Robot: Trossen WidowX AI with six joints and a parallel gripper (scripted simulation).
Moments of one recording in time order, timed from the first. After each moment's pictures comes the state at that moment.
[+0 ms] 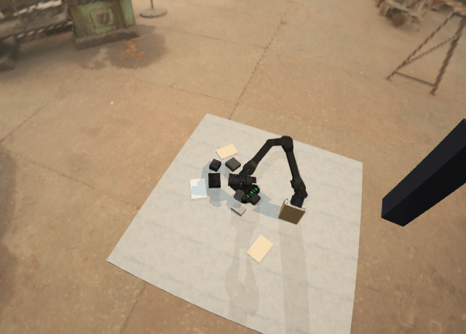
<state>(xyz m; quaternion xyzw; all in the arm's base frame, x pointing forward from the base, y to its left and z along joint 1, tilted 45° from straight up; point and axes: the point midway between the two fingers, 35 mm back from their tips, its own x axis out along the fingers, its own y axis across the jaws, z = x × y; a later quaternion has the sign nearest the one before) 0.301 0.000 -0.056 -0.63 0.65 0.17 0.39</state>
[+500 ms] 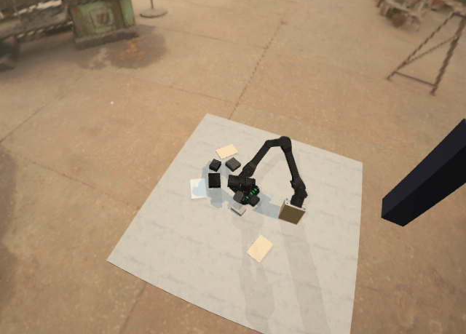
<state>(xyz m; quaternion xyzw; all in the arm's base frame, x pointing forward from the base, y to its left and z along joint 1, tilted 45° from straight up) 0.303 -0.005 -0.066 -0.63 0.65 0.17 0.39</state>
